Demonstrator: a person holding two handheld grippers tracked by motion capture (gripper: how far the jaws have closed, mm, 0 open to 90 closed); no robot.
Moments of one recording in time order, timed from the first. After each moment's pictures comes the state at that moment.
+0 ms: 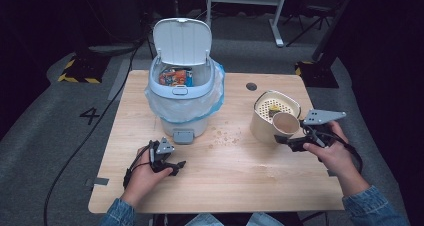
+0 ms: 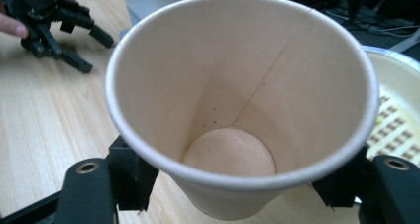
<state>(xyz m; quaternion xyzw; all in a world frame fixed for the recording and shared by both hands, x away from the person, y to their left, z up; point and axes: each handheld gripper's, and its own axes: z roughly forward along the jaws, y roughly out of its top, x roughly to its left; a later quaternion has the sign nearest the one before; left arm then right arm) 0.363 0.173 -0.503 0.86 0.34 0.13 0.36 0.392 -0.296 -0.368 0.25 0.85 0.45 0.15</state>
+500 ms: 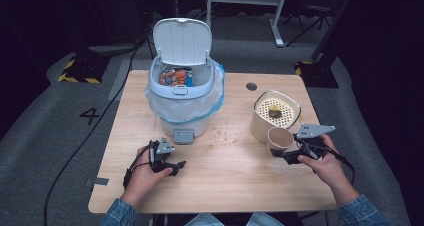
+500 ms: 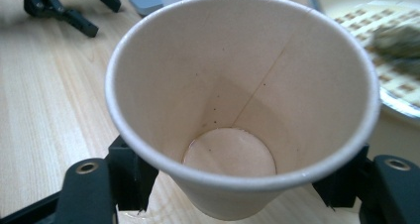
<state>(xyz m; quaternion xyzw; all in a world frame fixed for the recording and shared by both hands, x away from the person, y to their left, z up) 0.363 0.173 -0.504 0.86 0.34 0.13 0.36 0.385 -0.297 -0.419 0.25 0.85 0.44 0.12</state>
